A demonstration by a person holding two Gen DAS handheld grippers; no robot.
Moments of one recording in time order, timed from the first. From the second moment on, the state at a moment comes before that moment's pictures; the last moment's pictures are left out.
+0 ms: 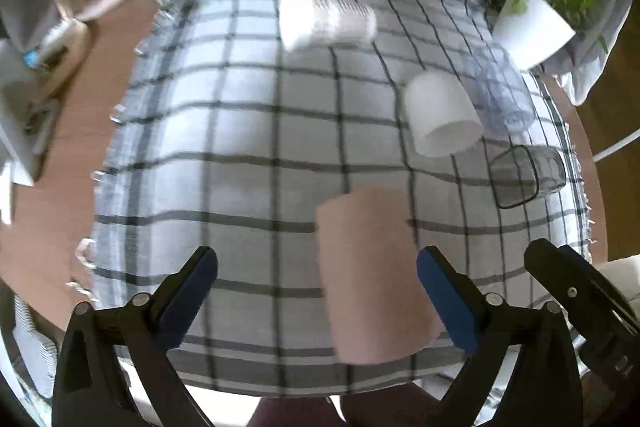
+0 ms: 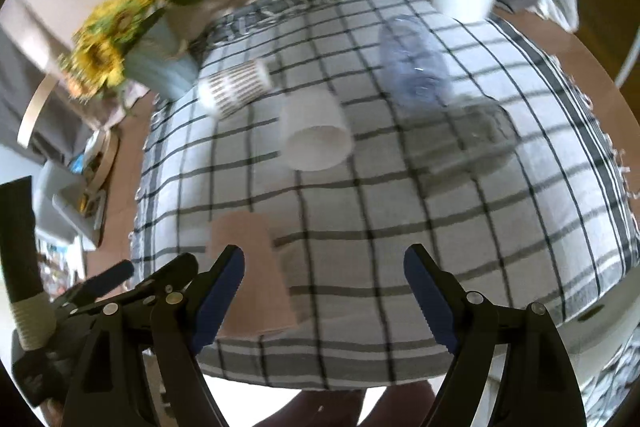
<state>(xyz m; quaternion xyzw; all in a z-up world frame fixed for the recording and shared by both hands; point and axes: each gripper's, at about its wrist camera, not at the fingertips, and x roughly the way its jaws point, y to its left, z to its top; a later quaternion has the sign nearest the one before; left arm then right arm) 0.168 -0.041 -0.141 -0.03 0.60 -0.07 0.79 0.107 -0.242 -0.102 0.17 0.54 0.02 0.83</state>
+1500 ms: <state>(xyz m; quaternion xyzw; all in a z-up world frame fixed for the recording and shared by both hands) 0.219 -0.068 -0.134 -0.05 0.59 -0.02 0.80 0.151 -0.286 -0.100 0.21 0.52 0.04 0.83</state>
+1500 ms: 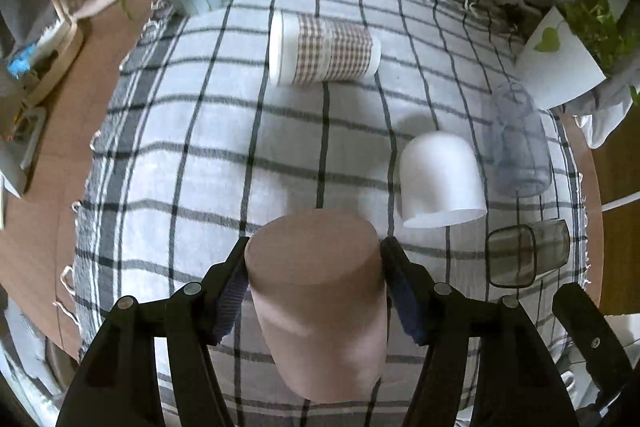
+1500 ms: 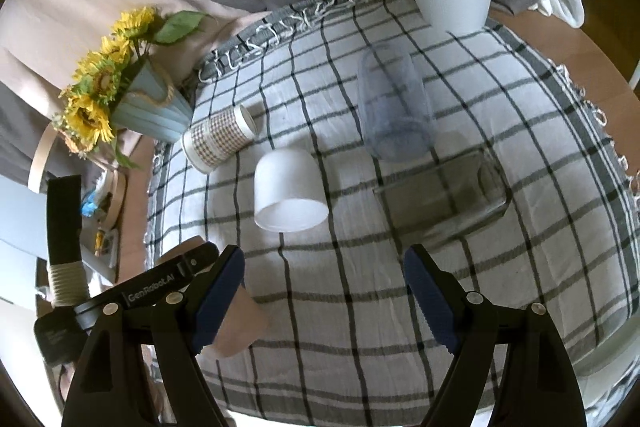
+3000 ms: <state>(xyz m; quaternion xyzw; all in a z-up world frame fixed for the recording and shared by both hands) 0.144 -0.085 -0.140 -0.05 0.55 -0.02 0.84 0.120 -0.294 -0.119 0.14 0.54 0.05 0.83</state>
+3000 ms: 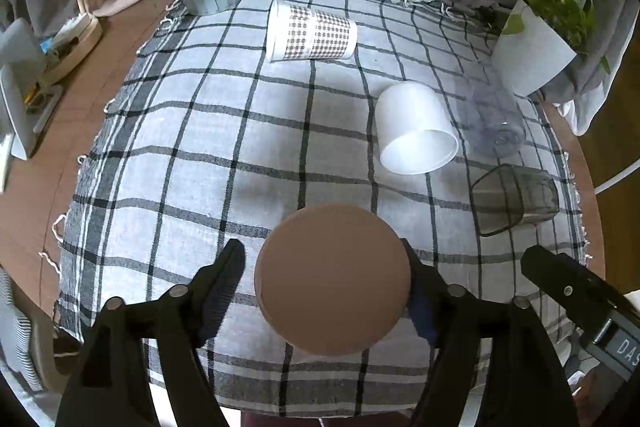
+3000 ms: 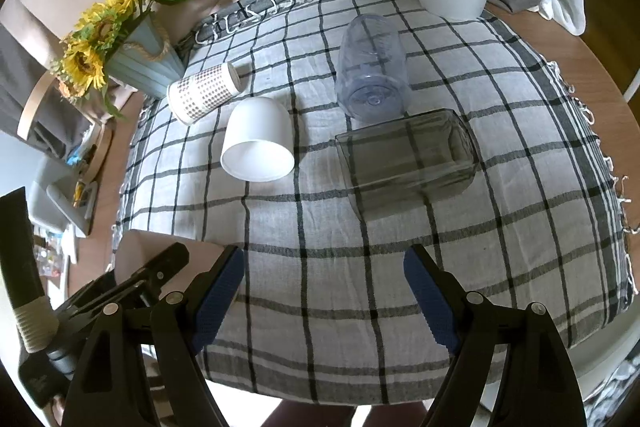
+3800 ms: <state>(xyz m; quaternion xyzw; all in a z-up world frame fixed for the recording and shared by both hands) 0.022 -0.050 -0.049 -0.04 0.42 -0.01 0.90 0.019 -0.285 -0.034 0.12 0.44 0.00 0.89</state>
